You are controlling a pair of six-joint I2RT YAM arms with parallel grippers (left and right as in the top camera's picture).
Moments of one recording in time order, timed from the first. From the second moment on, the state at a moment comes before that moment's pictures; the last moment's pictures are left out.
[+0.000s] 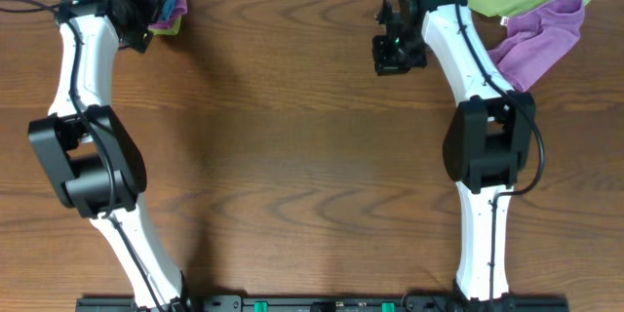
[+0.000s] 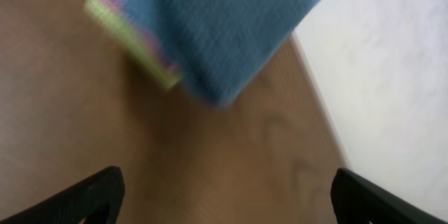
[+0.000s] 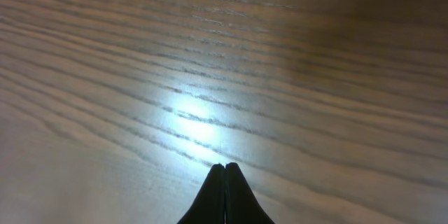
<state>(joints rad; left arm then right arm) 0.22 2.19 1.94 -0.72 0.34 -0.82 0.17 2.42 2.21 -1.25 -0.25 0.09</state>
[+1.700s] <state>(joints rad) -0.20 0.75 1.35 -1.26 0.12 -0.33 0.07 0.84 1.72 -1.57 -0.19 -0.11</state>
